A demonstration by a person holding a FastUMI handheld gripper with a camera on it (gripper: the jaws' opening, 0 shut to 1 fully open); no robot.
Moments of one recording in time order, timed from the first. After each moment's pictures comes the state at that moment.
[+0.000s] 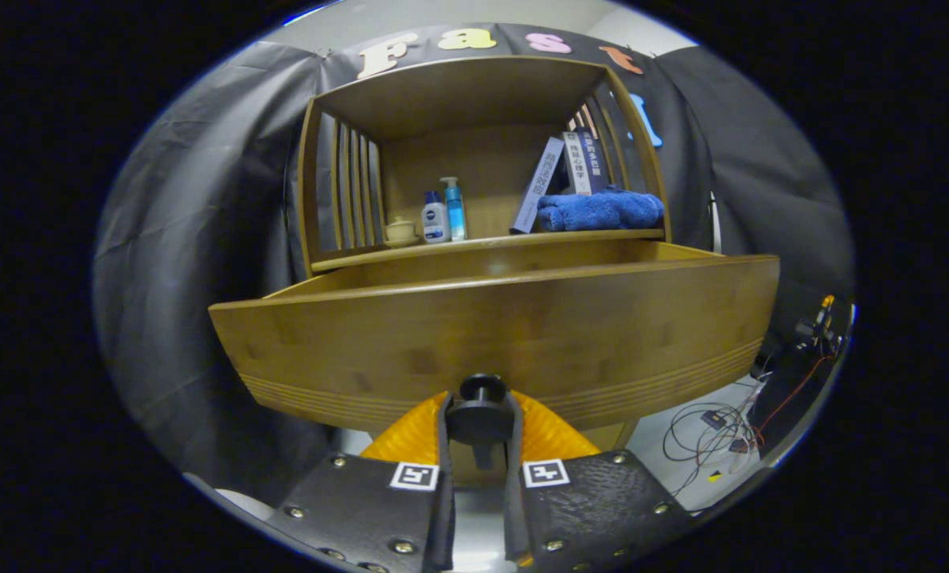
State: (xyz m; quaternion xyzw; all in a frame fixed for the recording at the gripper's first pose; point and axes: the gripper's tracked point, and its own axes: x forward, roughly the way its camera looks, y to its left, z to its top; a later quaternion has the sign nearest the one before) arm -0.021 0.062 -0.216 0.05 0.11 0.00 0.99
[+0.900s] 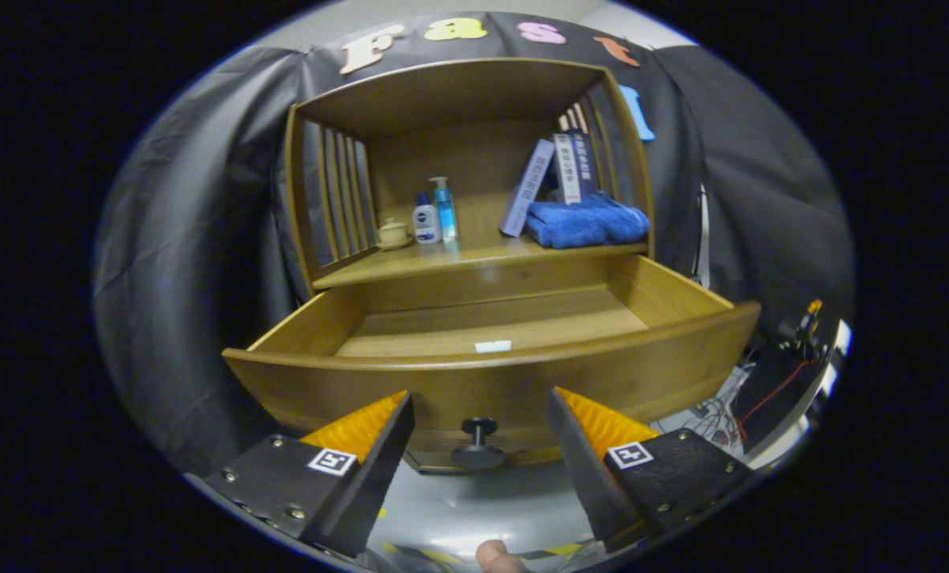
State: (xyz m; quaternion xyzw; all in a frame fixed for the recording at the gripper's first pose) arm -0.038 0.064 -0.148 0.03 0.16 -0.02 0.99
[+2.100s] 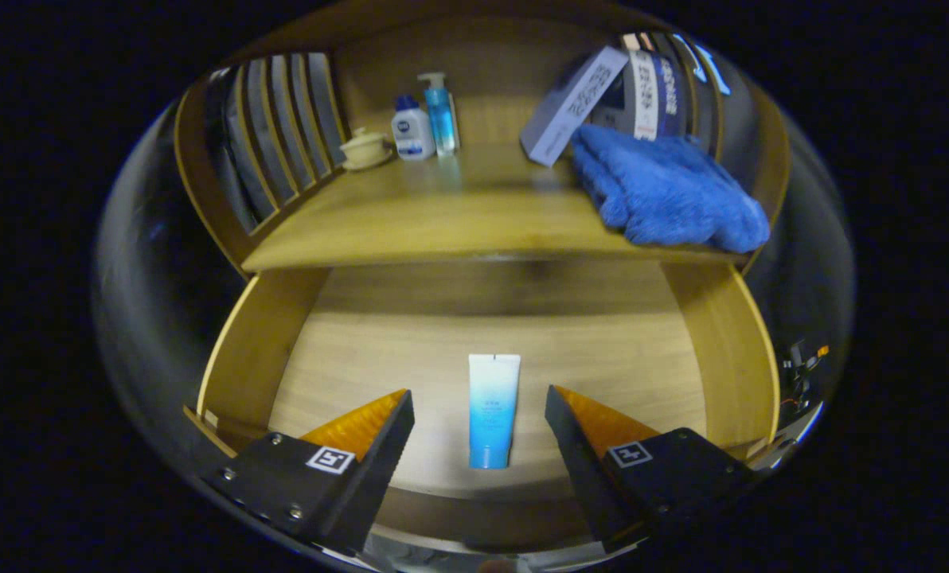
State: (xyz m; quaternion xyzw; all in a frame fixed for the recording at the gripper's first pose) arm 0.097 0.055 -0.179 0.02 0.44 0.01 0.90
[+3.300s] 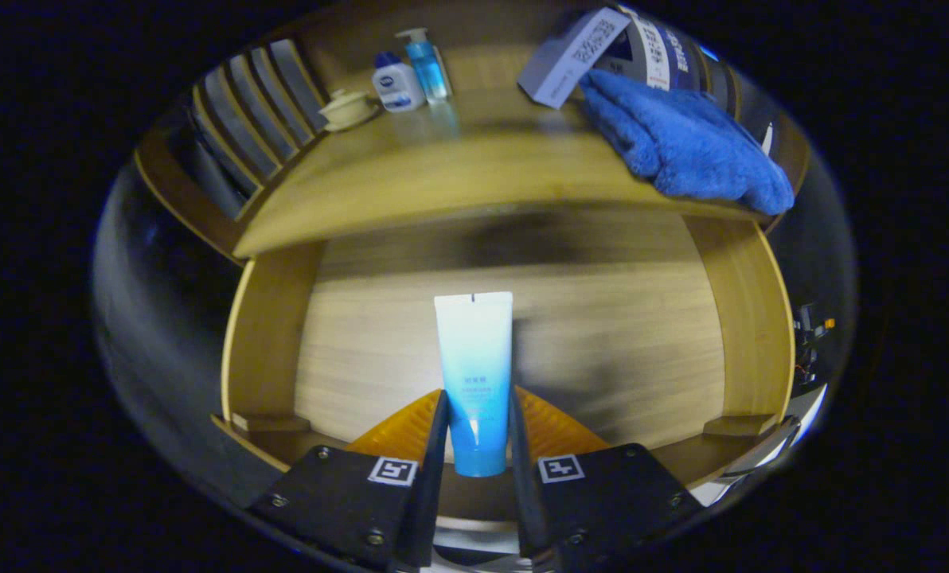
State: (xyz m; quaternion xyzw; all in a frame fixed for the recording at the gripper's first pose) arm 0.070 0.080 -0.147 0.05 0.49 0.01 0.87
